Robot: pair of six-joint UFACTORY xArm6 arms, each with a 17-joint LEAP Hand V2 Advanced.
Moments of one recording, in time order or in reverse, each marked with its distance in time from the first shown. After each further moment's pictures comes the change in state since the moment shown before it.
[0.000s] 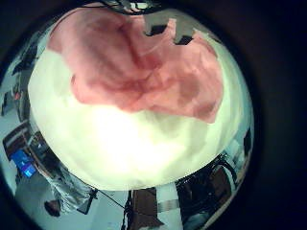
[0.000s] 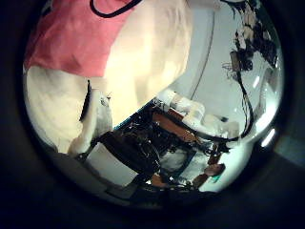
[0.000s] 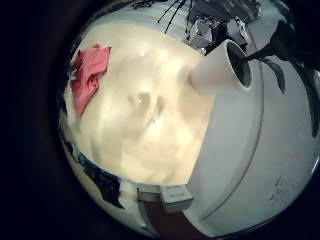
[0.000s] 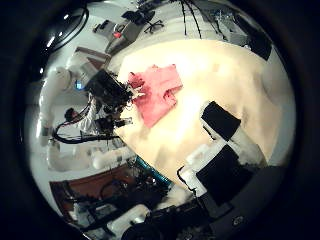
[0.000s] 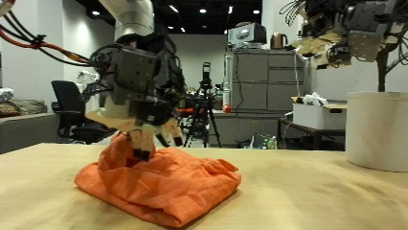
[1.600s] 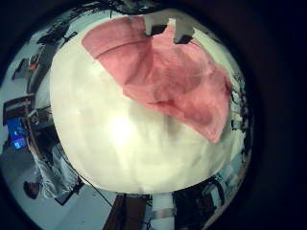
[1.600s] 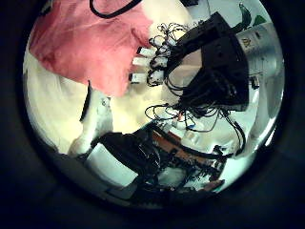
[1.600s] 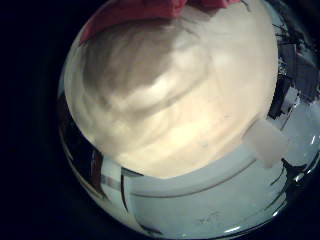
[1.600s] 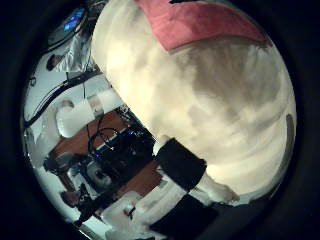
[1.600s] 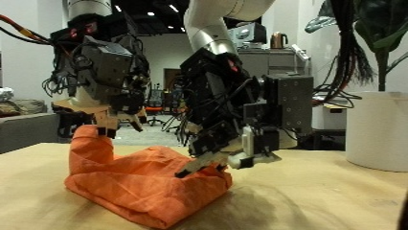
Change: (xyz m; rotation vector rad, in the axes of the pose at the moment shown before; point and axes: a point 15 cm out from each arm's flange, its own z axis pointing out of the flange) left arm -0.036 0.010 -0.038 0.258 0.056 -0.125; right arm -0.203 0.026 0.222 -0.598 0.003 -0.600
